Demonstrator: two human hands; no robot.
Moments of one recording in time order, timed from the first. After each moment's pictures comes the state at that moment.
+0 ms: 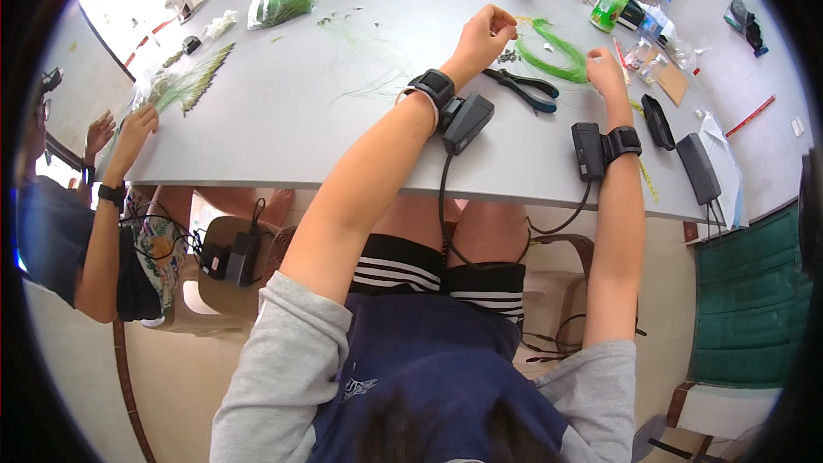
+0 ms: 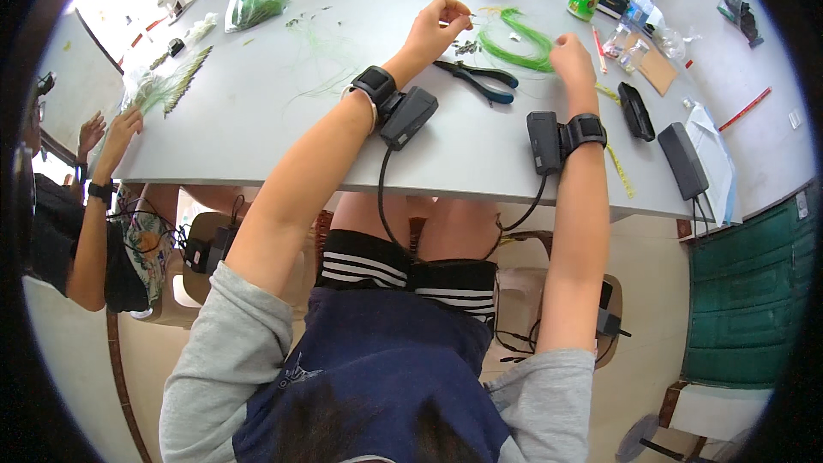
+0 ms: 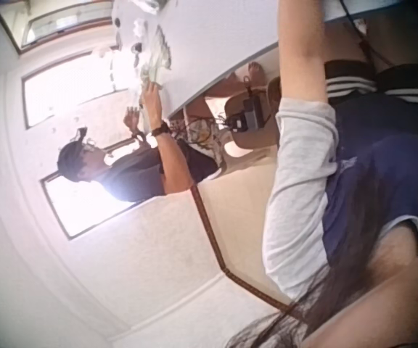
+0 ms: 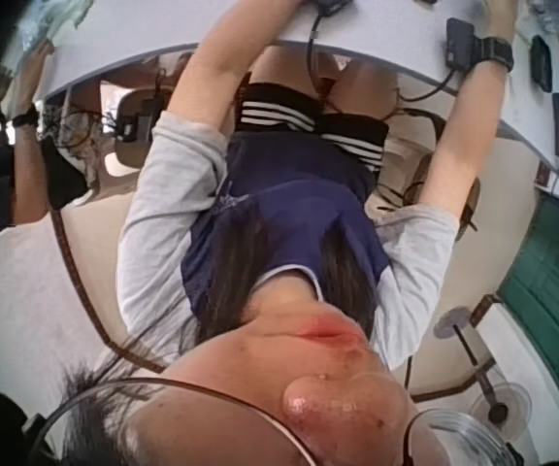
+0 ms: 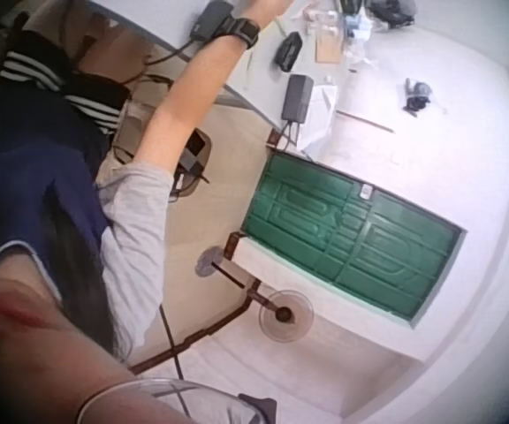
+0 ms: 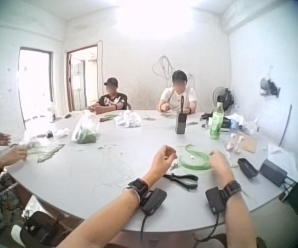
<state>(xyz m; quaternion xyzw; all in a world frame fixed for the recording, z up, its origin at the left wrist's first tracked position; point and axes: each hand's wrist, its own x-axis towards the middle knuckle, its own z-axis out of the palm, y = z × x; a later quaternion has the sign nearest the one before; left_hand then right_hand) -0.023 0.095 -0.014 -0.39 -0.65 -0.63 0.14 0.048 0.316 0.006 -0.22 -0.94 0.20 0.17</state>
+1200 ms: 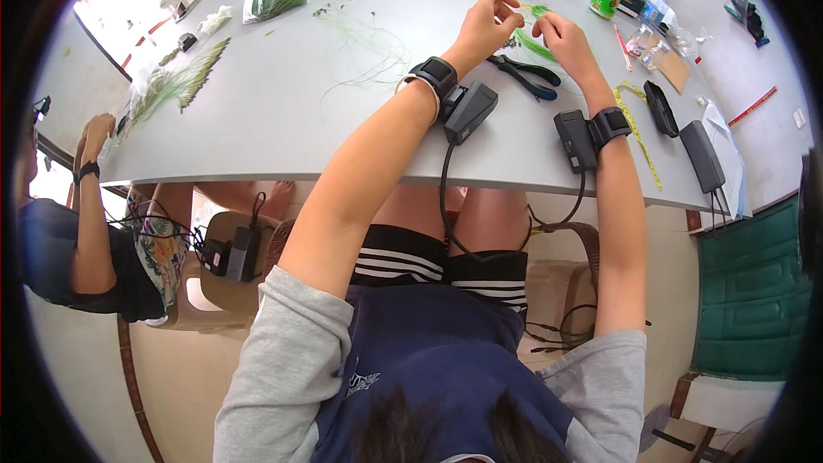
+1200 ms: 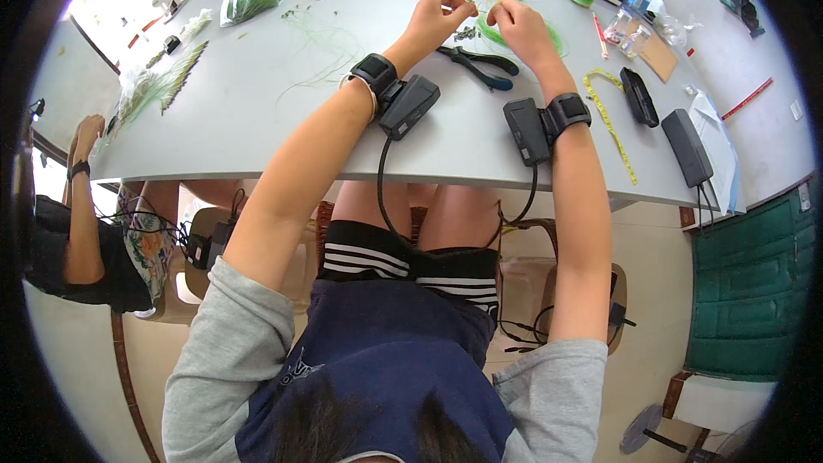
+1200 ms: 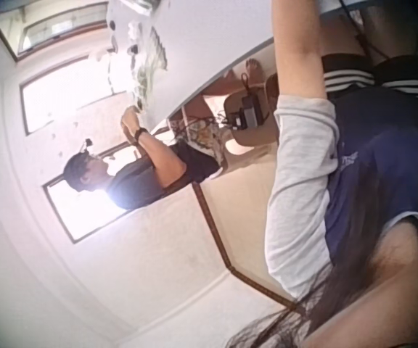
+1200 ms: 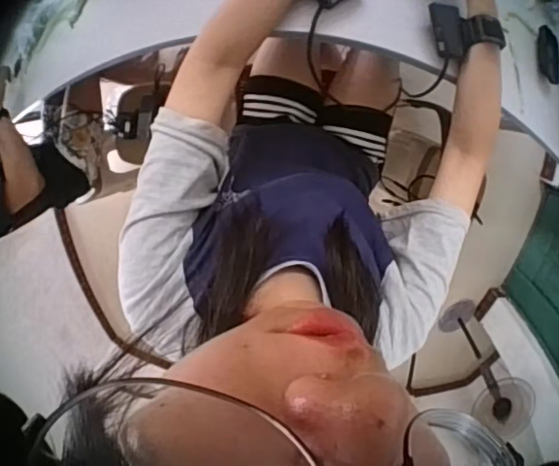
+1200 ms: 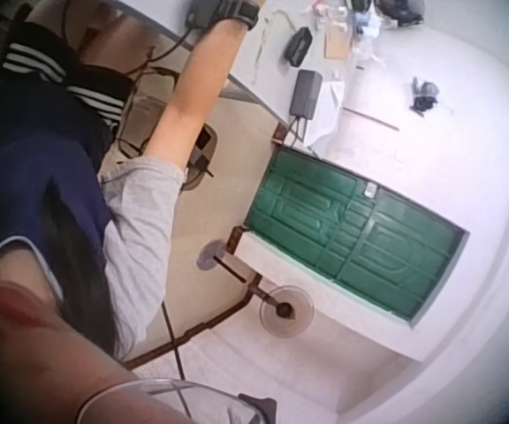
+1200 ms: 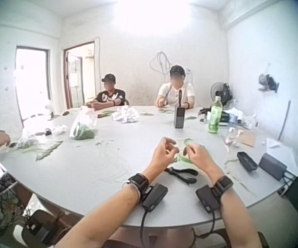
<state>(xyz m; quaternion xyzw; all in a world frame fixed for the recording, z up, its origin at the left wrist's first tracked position) -0.019 0.096 -0.013 -0.42 -0.65 -0.62 0.14 0.052 0.245 0.012 0.07 -0.91 0.30 0.29</state>
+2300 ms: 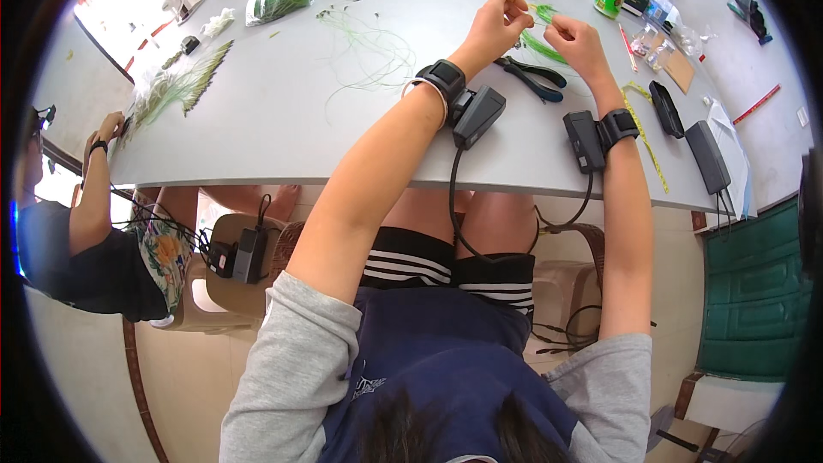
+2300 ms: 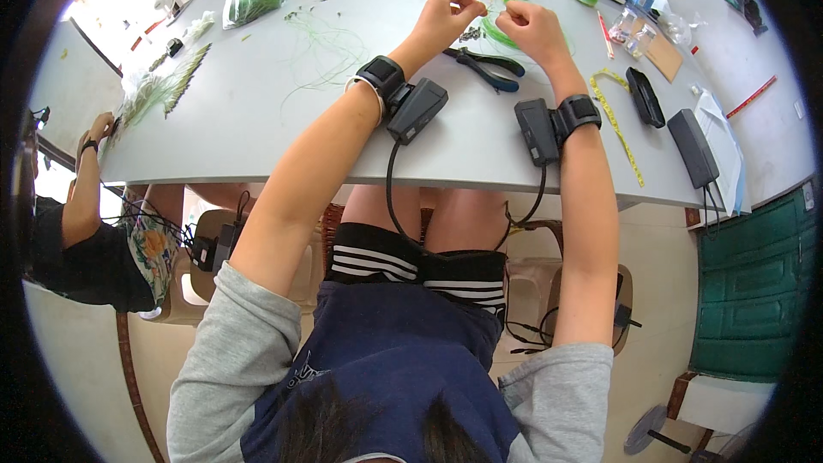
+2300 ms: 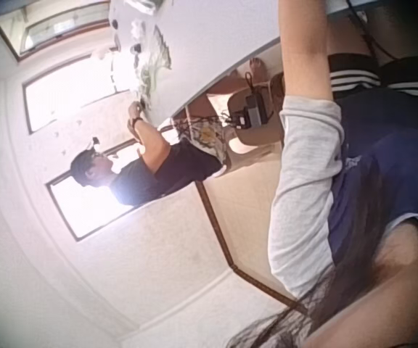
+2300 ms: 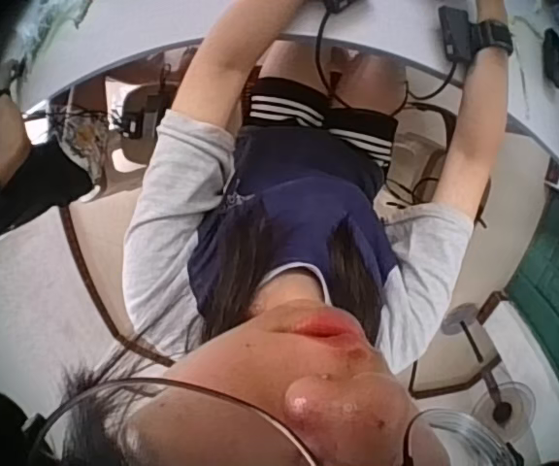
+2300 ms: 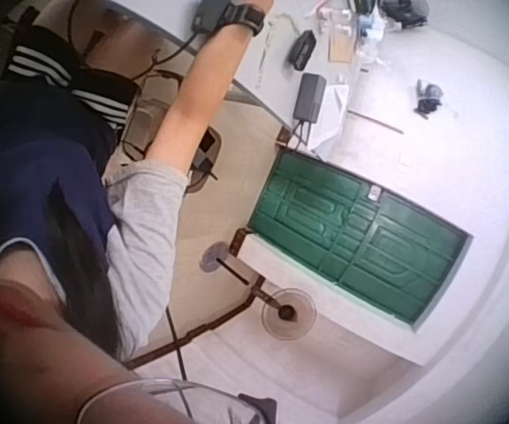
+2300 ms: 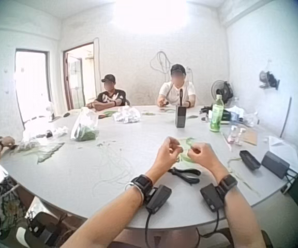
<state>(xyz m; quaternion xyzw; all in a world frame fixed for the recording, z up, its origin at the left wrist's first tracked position) -0.016 0.100 -0.009 -0.43 -0.63 -0.63 0.13 0.053 0.252 0.013 0.12 -0.90 0.26 0.34</state>
